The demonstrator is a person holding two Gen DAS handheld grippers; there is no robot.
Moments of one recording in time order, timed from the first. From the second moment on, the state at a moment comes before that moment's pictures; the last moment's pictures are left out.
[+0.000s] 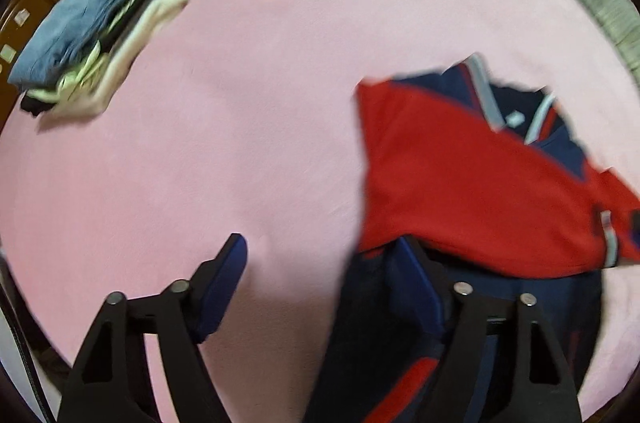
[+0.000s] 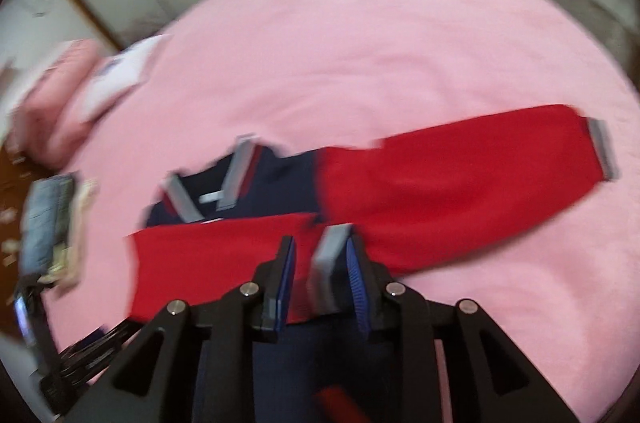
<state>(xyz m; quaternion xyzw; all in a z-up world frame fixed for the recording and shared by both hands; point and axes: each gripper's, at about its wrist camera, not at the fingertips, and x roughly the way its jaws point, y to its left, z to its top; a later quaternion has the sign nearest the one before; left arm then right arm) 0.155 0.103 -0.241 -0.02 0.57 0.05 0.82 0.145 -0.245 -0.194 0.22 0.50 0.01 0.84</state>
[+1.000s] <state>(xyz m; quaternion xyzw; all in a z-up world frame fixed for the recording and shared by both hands) 0.249 0.108 -0.292 0.03 0.63 -0.02 0.78 0.080 -0.291 -0.247 0.28 0.49 -0.23 0.80</state>
